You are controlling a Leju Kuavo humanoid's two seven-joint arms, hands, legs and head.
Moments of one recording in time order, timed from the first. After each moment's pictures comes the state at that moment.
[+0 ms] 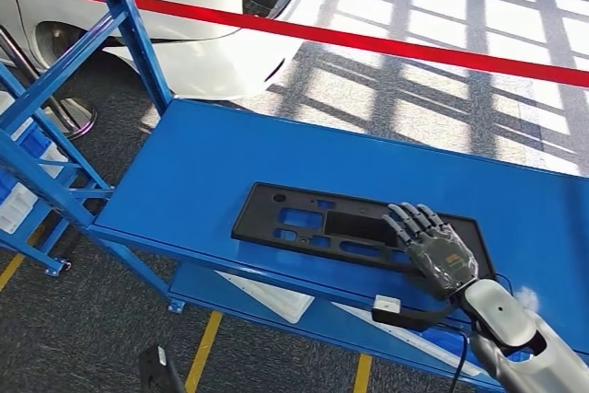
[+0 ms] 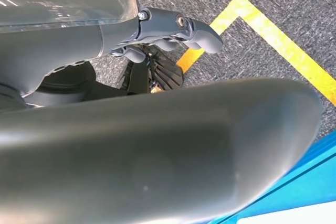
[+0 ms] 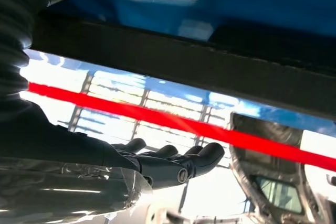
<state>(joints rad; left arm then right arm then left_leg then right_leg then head) -0.17 -0.21 0.88 -0.22 -0.20 0.15 -0.32 -0.44 -0.42 0.67 -1.33 1.22 -0.23 -0.10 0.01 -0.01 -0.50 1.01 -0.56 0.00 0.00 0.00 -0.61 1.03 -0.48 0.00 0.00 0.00</state>
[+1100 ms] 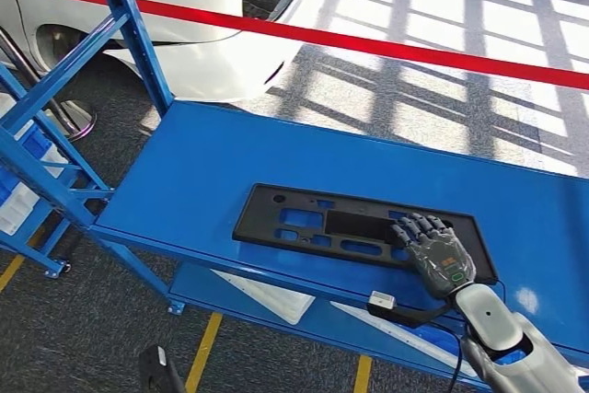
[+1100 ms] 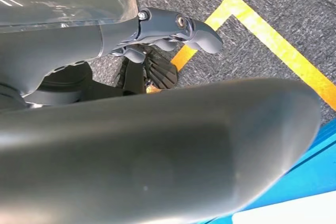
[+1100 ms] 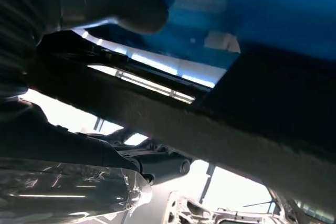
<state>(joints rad) -0.16 -0.21 0.88 -0.22 -0.20 0.15 -0.34 -0.41 -0.36 0.62 -1.25 1.39 -0.25 -0.01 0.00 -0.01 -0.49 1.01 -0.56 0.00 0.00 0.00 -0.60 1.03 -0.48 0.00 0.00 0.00</state>
